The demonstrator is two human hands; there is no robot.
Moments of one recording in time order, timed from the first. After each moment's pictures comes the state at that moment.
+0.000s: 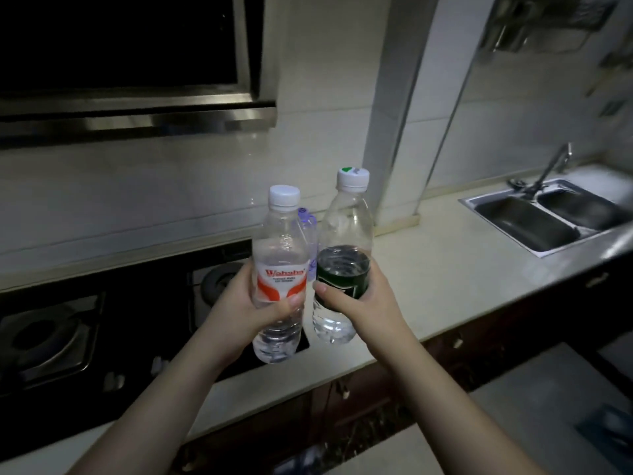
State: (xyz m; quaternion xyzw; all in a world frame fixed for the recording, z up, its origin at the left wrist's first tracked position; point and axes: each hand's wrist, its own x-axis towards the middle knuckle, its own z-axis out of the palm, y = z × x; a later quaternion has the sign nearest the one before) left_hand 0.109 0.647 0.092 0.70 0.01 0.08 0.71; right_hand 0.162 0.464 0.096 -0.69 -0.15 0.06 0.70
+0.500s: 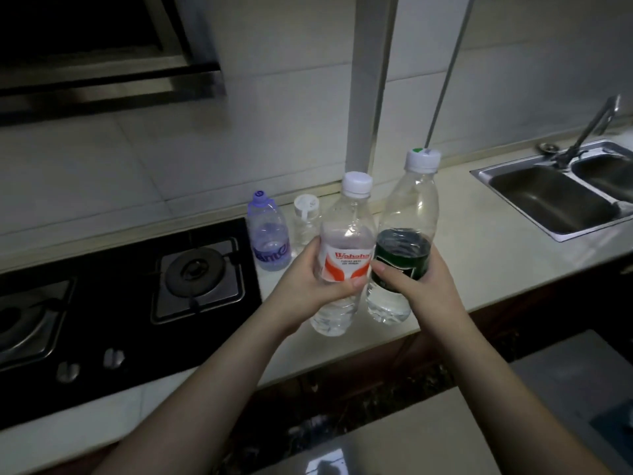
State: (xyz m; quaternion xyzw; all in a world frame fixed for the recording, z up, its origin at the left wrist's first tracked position) left_hand 0.247 0.485 0.053 0.70 0.01 0.00 0.71; right_hand 0.283 0.298 0.063 -0.70 -0.11 0.05 0.70
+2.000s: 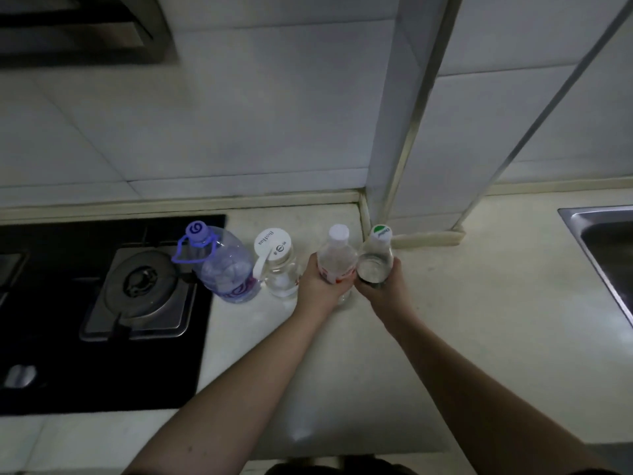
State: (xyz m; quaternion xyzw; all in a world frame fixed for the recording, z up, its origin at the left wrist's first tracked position) left_hand 0.548 0.462 -0.147 0.71 0.33 0.13 0.61; right_hand 0.618 0.331 -0.134 -0.80 -0.10 0.16 0.57
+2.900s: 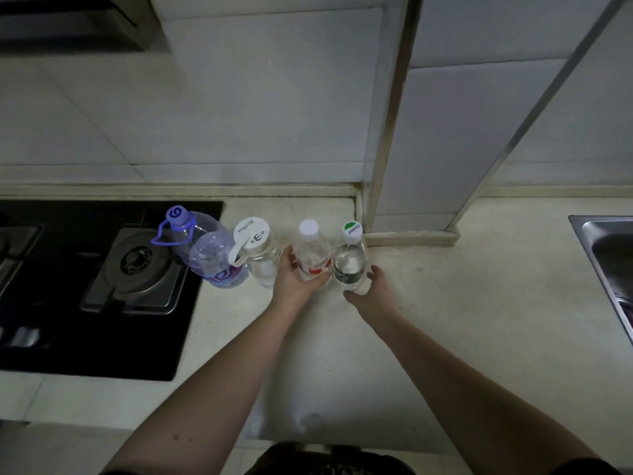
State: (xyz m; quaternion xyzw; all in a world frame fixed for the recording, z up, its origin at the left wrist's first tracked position) left_hand 0.548 0.456 -0.149 0.71 0.40 0.12 0.57; right_hand 0.635 0.310 -0.161 -0.83 -0.06 0.32 0.45
